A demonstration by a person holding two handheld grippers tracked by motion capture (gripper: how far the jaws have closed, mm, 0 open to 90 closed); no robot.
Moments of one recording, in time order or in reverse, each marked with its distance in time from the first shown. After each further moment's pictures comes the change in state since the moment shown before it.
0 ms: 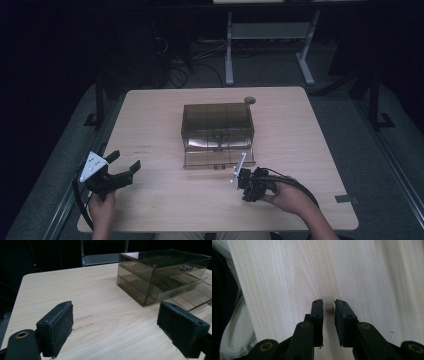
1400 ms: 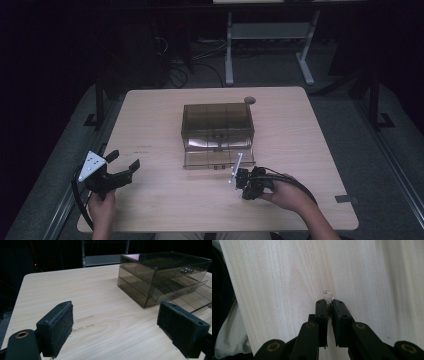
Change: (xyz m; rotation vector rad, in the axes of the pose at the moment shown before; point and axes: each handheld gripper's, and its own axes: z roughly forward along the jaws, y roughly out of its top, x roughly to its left) left arm 0.002 0.001 0.000 -0.012 0.001 -0.020; right arm -0.004 0.006 0.006 0.031 -0.004 -0.042
